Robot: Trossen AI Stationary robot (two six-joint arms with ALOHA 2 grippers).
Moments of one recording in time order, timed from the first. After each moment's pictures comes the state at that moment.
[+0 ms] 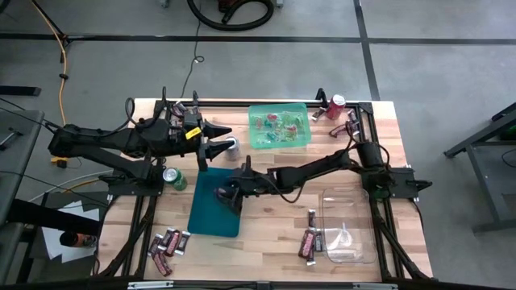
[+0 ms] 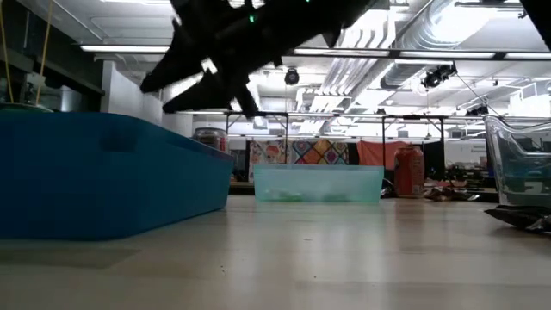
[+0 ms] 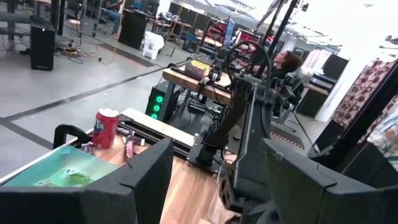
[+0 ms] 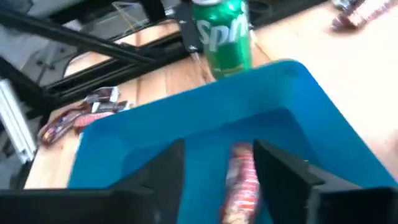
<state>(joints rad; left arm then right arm) -0.11 0.98 0.99 -0.03 -0.33 -0.35 0.17 2.11 1.51 0.12 0.17 0.42</state>
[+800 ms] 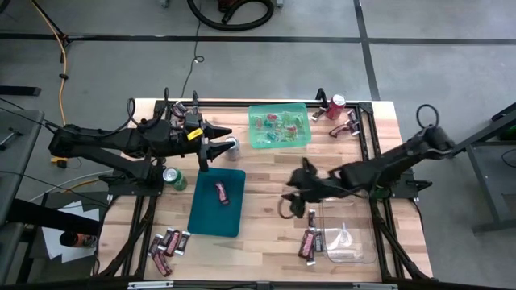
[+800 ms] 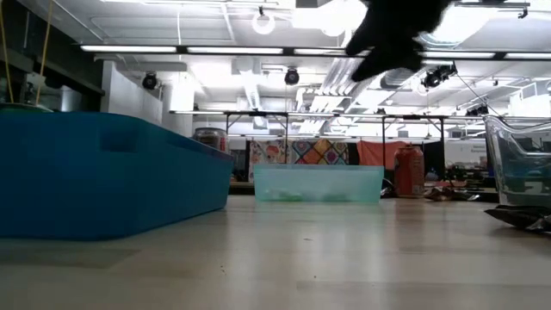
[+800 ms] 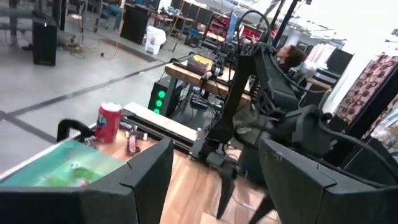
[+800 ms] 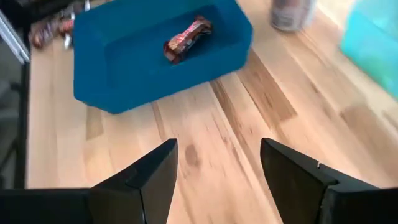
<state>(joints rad) -0.10 0.99 0.99 -0.05 -0.33 -0.35 0.36 1.40 0.99 -0.38 0.37 0.67</state>
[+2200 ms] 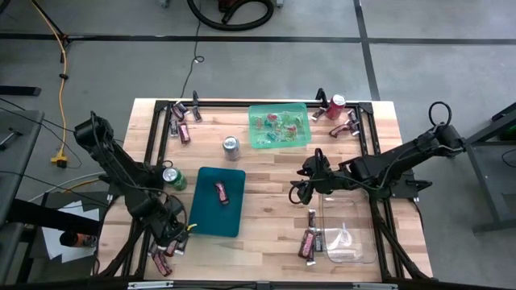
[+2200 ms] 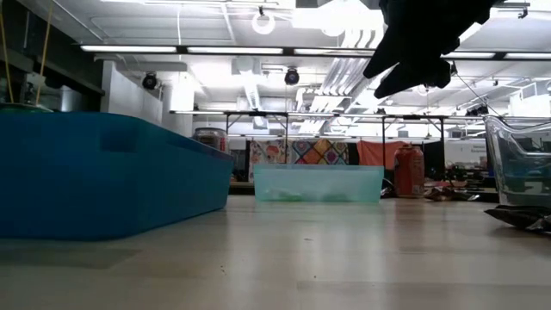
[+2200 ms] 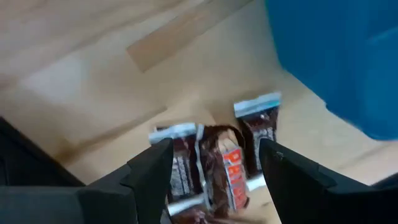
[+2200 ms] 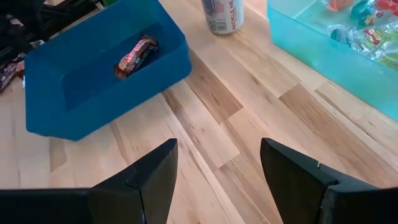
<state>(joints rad) -0.94 1.31 0.67 -0.70 0.02 -1.99 0.31 1.25 0.83 -0.38 0.46 0.79</state>
